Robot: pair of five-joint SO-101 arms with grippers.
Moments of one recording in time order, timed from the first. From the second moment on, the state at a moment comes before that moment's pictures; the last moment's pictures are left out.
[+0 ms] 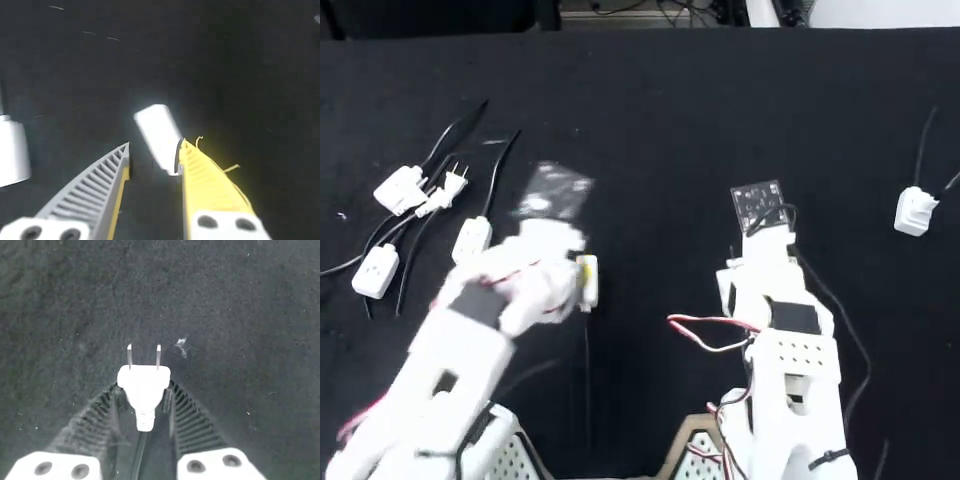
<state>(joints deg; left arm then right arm) 20.0 -48.5 54.8 54.5 -3.9 7.2 -52.5 74.8 43.6 17.6</state>
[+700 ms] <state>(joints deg) 8.8 -20.3 43.1 51.0 -9.6 7.2 -52.5 75.6 43.6 17.6</state>
